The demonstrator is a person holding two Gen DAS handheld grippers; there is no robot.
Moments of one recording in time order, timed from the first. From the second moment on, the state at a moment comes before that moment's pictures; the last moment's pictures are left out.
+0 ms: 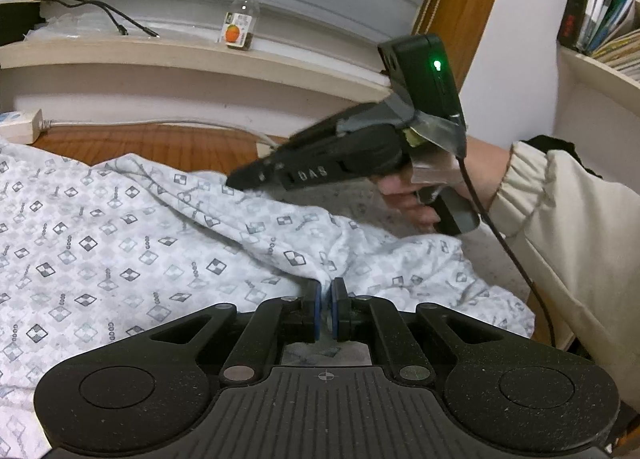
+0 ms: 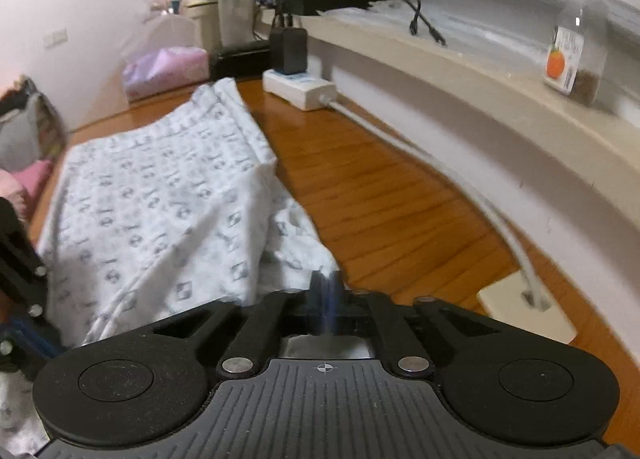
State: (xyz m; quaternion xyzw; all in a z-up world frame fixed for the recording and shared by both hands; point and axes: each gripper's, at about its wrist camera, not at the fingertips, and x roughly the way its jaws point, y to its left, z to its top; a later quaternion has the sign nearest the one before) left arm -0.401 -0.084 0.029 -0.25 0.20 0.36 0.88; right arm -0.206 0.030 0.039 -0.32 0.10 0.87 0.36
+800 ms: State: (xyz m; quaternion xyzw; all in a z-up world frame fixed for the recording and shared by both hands) left arm -0.390 -0.080 0.031 -0.24 0.20 0.36 0.88; right arm -0.071 0.014 0.028 -0.30 0.17 0.84 0.43
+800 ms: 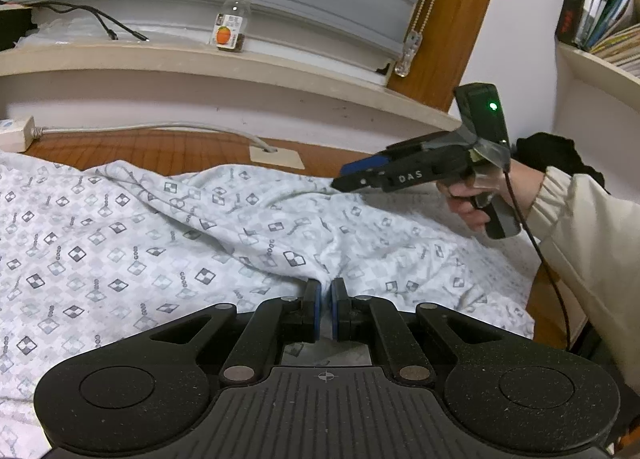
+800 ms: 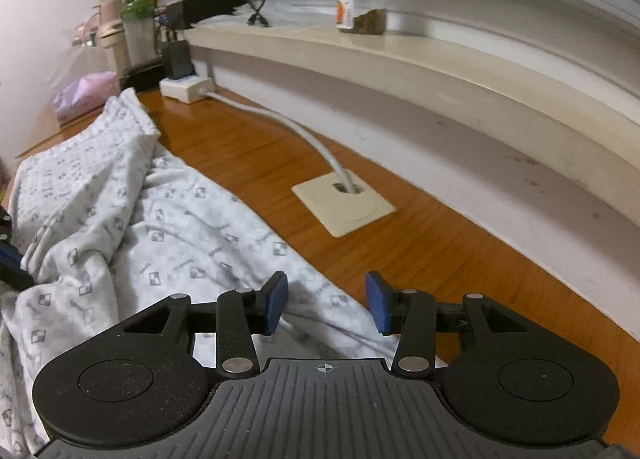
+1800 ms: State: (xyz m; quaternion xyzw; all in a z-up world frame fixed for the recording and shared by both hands) left arm -0.416 -0.065 0.054 -0.22 0.18 0.41 0.86; right arm -0.141 -0.122 0.063 -0.27 0.08 0.88 0.38
